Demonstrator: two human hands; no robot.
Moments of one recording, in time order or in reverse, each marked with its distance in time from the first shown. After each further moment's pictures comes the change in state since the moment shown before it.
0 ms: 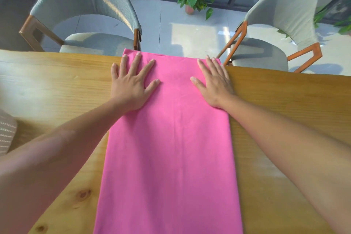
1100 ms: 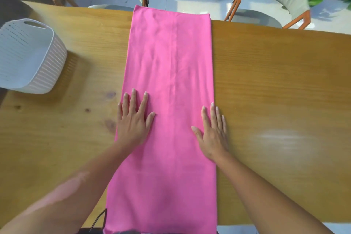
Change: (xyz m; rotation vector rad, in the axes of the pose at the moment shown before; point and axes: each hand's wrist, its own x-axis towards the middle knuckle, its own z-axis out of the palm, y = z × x) left_hand -0.354 0.069 0.000 -0.070 -0.080 -0.158; right_hand -0.397 -0.057 0.059 0.098 -0.088 0.159
